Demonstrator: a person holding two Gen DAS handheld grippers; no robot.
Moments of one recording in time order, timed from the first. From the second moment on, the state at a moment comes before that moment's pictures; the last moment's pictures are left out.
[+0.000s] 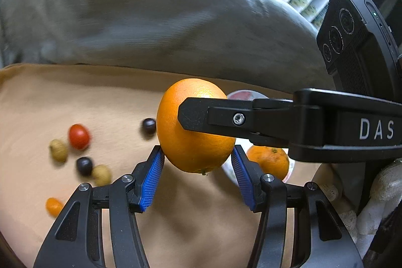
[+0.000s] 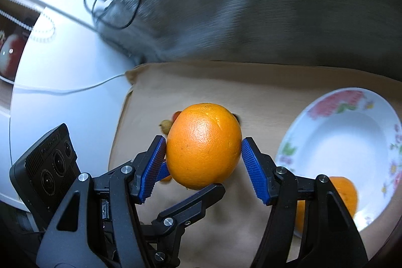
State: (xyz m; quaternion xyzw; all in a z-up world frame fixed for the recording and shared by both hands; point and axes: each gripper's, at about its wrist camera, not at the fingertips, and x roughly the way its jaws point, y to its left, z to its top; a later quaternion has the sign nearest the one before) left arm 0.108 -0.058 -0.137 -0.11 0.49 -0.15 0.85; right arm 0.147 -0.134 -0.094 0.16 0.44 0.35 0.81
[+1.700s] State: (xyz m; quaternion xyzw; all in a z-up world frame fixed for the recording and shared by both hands) left arm 0.111 -0.114 -0.121 -0.06 0.48 -0.20 0.85; right arm 0.117 -0.284 -0.078 0.23 0.37 0.23 0.87
